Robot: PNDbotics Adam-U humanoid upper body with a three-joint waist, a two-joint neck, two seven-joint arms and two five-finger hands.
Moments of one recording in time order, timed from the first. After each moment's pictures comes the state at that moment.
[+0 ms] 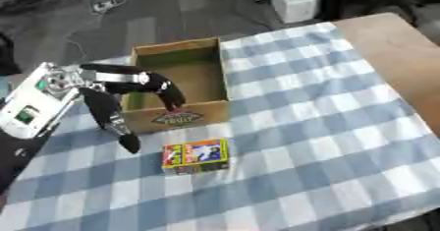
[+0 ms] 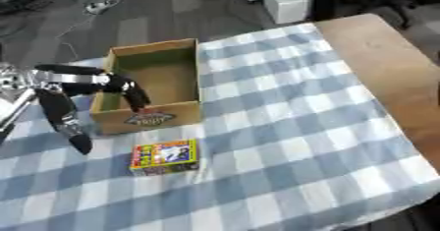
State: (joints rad) left arm -0.63 0.62 -0.40 -1.41 0.05 -0.13 -0.87; right arm -0.11 -0.62 -0.03 -1.99 -1.32 -0.50 0.57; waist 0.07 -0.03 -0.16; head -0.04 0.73
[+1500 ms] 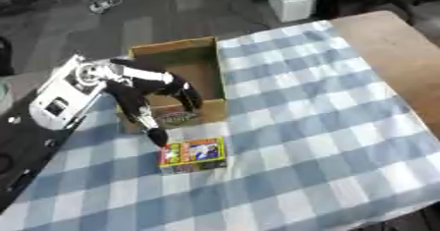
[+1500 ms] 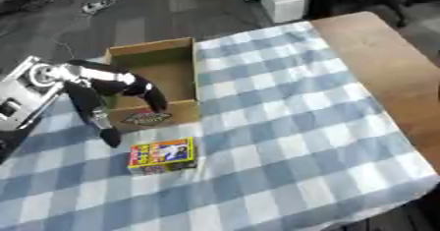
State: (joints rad) left arm -0.69 0.55 -0.46 -1.37 0.00 0.05 -0.91; right arm -0.11 -0.62 -0.03 -1.99 -1.34 -0.50 0.58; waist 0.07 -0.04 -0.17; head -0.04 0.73
